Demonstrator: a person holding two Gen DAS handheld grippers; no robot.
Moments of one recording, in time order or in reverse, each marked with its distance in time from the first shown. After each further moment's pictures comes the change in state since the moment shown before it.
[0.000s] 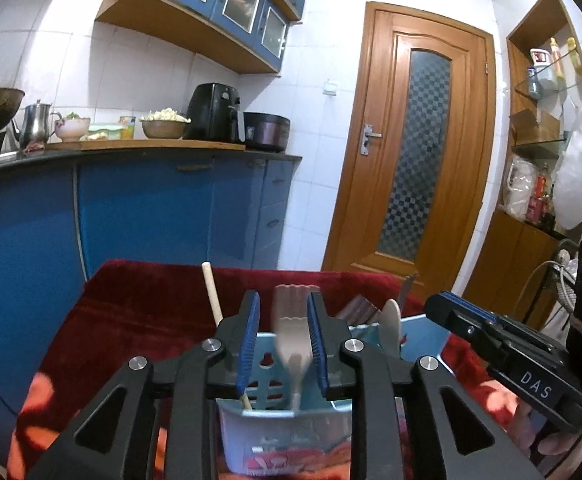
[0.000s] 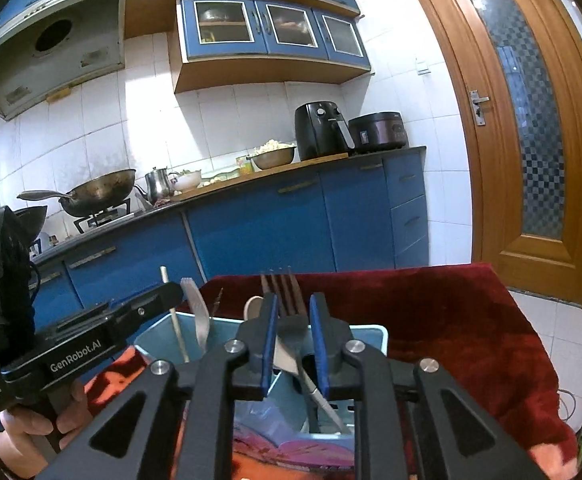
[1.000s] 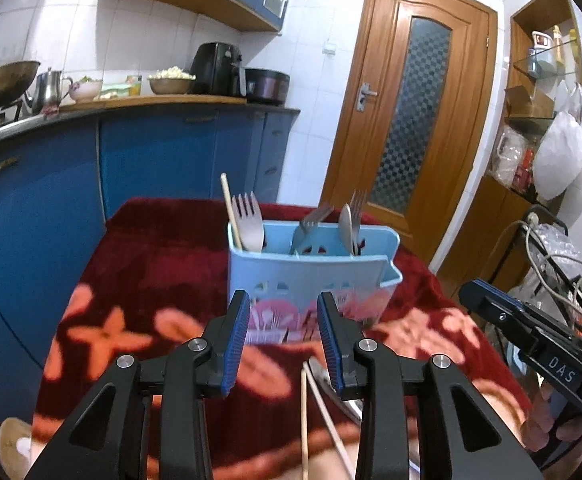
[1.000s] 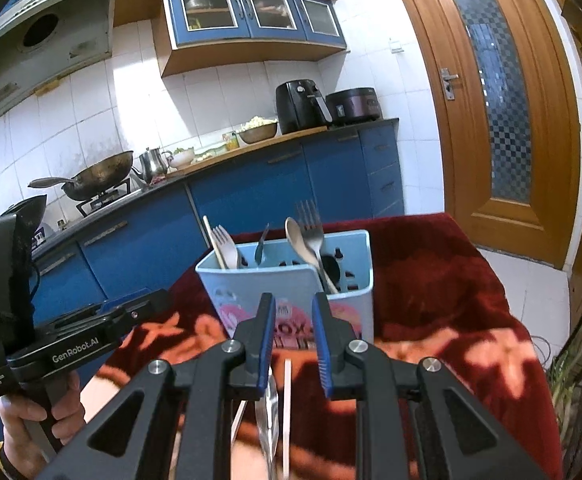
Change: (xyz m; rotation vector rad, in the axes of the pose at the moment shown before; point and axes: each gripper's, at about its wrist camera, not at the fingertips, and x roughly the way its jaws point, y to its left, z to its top) left arm -0.092 -0.007 -0.030 -0.017 0.197 -0.005; right arm -0.104 0.046 -0.030 0.062 0.121 -0.090
